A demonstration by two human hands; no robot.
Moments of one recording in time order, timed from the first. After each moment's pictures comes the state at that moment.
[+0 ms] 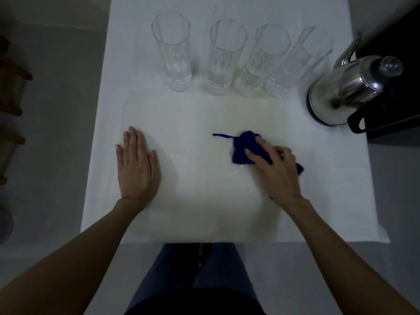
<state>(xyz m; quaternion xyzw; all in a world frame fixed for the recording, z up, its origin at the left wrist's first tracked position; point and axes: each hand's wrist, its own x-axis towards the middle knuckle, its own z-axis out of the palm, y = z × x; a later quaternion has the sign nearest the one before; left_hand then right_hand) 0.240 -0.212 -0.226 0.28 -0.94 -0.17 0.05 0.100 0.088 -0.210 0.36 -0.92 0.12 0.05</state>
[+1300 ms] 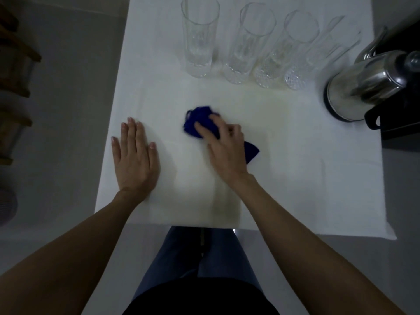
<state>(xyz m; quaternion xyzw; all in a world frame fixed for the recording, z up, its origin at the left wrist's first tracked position) 0.275 -0.231 -0.224 0.32 -0.93 -0.16 0.02 0.144 -0.060 -0.214 0.37 -0.91 0.18 0.03</state>
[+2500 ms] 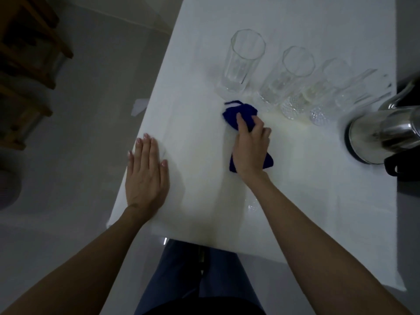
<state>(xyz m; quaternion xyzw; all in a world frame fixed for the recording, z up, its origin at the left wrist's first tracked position) 0.297 -0.241 -0.223 0.35 -0.92 -0.16 0.02 0.101 -0.107 -0.207 0.22 -0.96 0.18 0.04</state>
